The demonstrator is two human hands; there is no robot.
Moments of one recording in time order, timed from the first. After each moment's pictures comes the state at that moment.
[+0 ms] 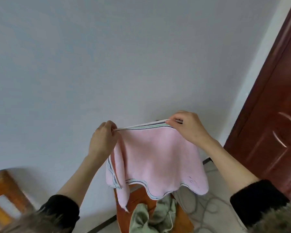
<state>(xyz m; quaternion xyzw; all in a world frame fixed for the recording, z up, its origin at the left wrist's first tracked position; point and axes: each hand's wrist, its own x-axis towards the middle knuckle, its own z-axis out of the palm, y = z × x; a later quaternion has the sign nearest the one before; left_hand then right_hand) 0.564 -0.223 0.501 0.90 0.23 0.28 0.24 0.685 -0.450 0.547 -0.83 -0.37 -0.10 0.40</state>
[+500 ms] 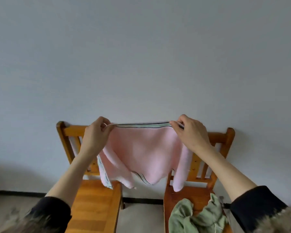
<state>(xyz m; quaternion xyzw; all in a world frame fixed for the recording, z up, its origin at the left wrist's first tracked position) 0.286 -0.208 0.519 0.78 0.40 0.44 0.20 0.529 -0.357 0.535 -0.75 -0.54 -0.14 0.36</state>
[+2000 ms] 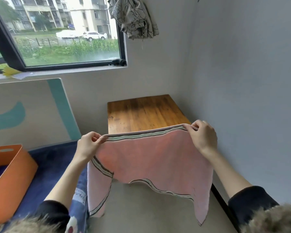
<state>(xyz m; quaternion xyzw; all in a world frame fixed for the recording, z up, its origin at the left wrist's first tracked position) -0.624 -0.195 0.434 0.26 0.87 0.42 0.05 -0.376 0.050 0.442 -0.46 -0.79 0.19 0.36</state>
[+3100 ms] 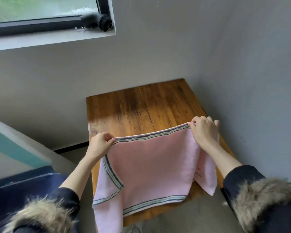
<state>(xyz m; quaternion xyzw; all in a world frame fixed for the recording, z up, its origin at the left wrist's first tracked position) -0.976 0.149 0.283 0.31 0.89 0.25 0.20 -0.732 0.386 0.310 -0.49 -0.87 0.00 0.08</state>
